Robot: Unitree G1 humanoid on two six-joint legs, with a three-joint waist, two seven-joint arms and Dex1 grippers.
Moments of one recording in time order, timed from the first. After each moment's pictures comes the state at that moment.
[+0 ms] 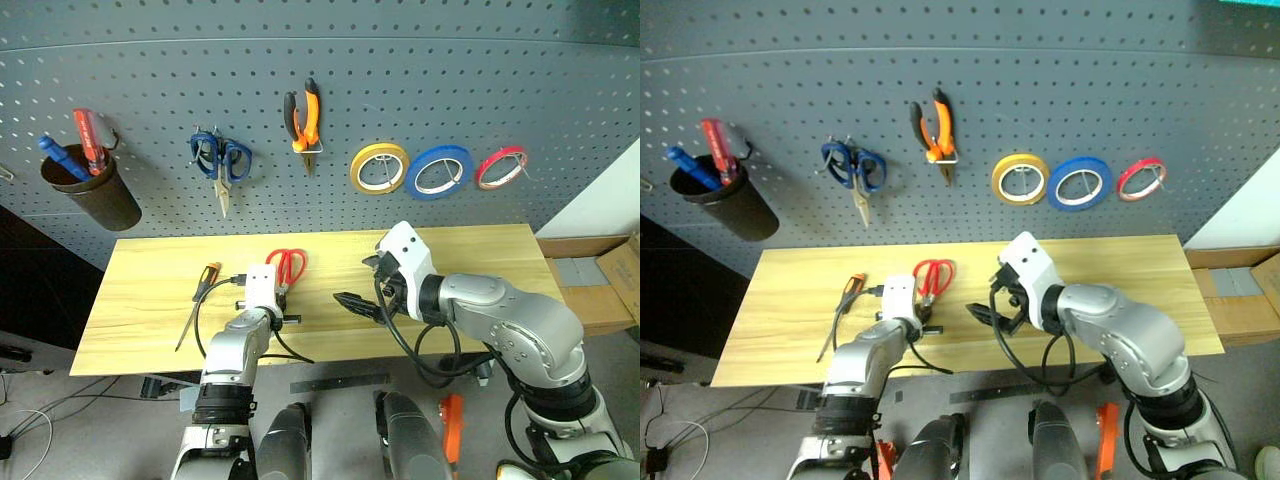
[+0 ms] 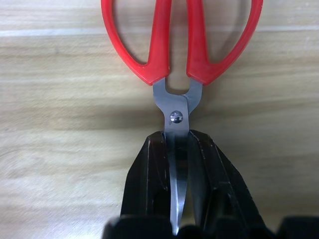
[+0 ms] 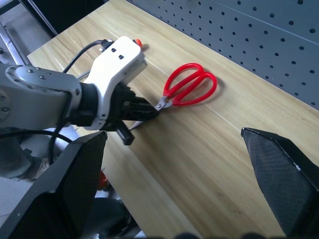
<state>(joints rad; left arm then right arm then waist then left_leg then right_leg) -0.32 0.10 0.08 0.10 -0.10 0.82 -0.03 -0.51 -0.41 0.22 -0.59 0.53 1.20 0.37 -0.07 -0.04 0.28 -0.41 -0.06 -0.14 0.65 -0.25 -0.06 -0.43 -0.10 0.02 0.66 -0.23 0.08</state>
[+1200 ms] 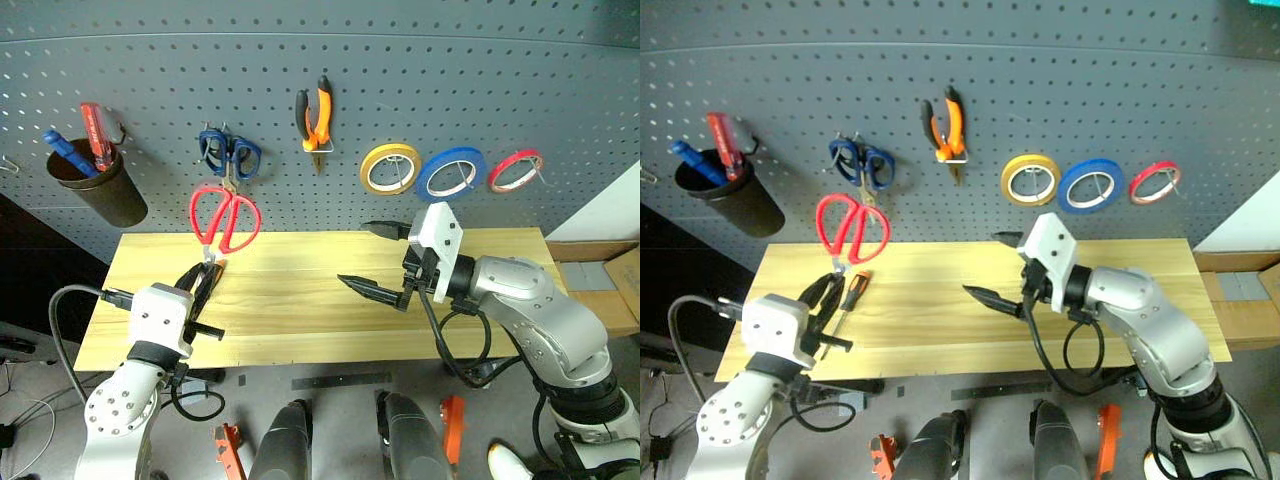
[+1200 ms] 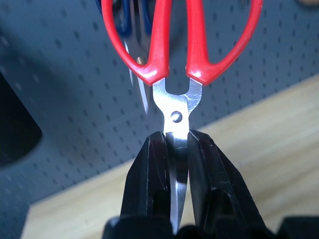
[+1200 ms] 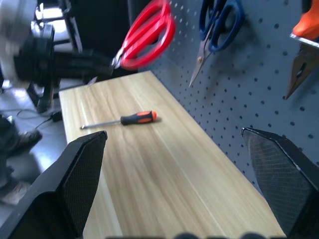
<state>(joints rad) 0.23 0.39 0.26 -0.52 -0.08 0.06 -0.29 -0.47 -0.54 0.18 -0.53 0.45 0.66 0.69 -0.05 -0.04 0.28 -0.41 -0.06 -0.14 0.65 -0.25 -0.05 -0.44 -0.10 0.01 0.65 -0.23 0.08</state>
